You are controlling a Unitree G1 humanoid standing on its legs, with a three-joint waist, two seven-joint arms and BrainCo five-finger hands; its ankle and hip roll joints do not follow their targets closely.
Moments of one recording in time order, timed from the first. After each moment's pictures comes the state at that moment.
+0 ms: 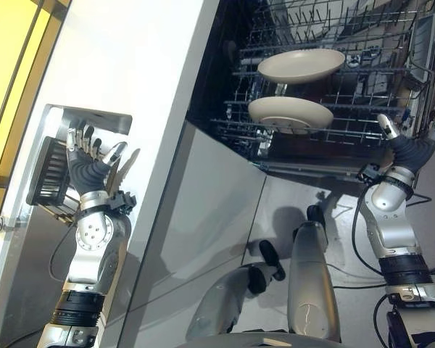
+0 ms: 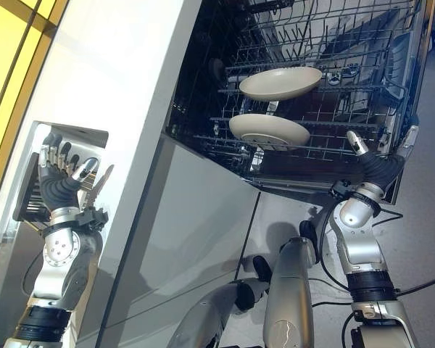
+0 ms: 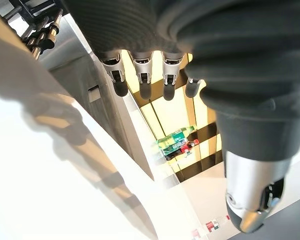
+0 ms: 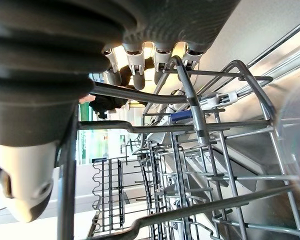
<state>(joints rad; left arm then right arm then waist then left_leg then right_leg) -0.09 0.47 -0.01 -0.07 -0.46 -0.29 0.47 -0.33 -0.52 -0.04 0.15 0.23 -0.18 -0.74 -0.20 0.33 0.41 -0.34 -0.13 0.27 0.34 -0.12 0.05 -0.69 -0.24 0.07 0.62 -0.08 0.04</state>
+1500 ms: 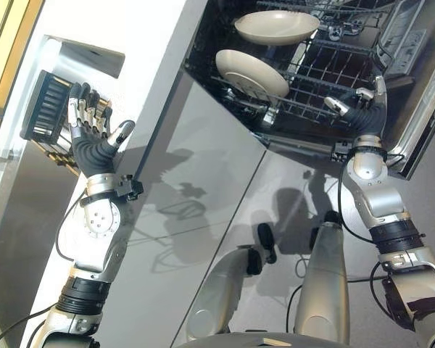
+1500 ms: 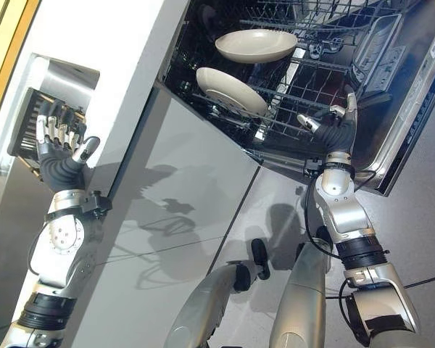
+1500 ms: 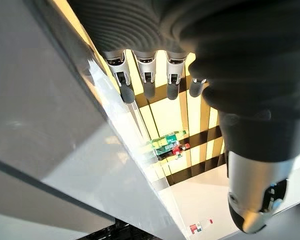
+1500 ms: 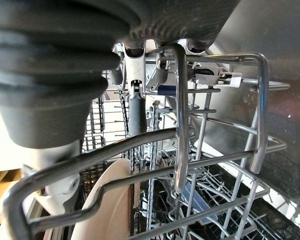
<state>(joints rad) -0.18 0.49 -0.07 -0.15 -0.48 -0.34 0.46 -0.57 -0.56 0.13 0.22 0.28 0.01 -0.50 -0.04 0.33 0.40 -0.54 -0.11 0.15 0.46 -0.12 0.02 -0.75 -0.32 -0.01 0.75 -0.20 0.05</state>
